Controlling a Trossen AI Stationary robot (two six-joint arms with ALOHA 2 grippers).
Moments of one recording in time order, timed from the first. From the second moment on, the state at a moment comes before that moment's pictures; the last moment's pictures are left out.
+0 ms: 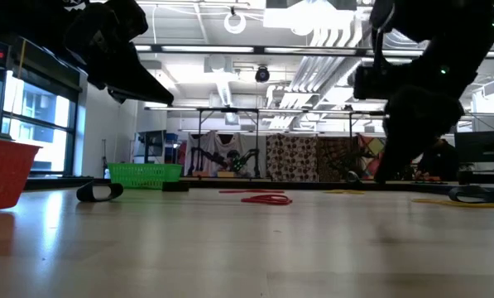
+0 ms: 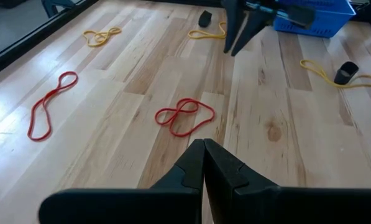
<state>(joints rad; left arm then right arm) -0.29 1.18 0.47 0.18 -0.46 -0.26 0.32 1.52 0.74 -0.40 0.37 0.68</state>
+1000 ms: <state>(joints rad) -0.29 1.18 0.47 0.18 -0.46 -0.27 0.18 1.51 0.71 -0.79 0.18 0.84</state>
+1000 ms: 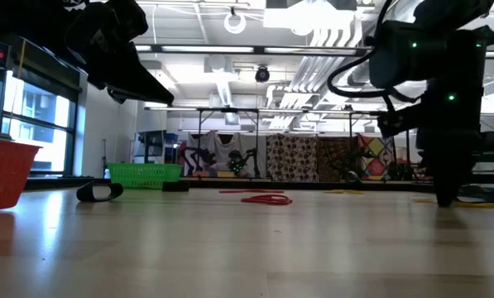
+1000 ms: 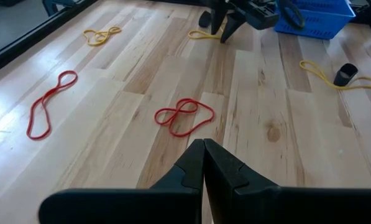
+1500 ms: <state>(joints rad) -0.29 1.18 0.47 0.18 -0.45 -0.27 0.13 1.51 0.69 -0.72 0.12 0.73</state>
